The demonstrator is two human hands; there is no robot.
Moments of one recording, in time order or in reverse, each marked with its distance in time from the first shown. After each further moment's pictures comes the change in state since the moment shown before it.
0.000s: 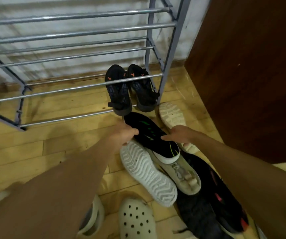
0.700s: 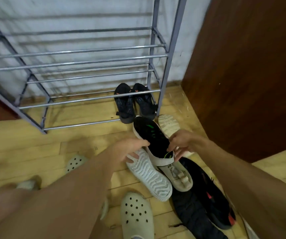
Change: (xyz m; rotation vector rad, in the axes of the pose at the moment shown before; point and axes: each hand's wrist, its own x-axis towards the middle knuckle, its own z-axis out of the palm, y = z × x) left_hand -0.120 0.009 -0.003 0.064 -0.209 -0.029; right_hand -0.118 -0.020 -0.009 0.425 -0.071 0.008
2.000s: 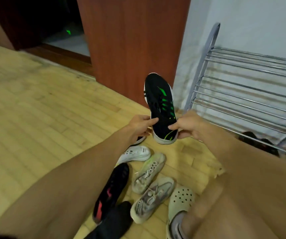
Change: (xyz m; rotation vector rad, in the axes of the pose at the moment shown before) left_hand -0.313 -0.265 -0.244 -0.625 0.719 0.391; right_hand -0.225 -0.236 0.377 -0.250 -0.101 -0.607
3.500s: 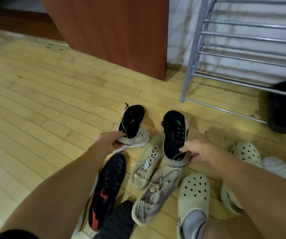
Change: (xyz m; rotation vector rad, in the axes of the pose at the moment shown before) left_hand 0.150 -0.174 -0.029 -0.158 0.395 -0.657; right_hand 0.136 0.181 0.036 0.006 -0.134 0.513
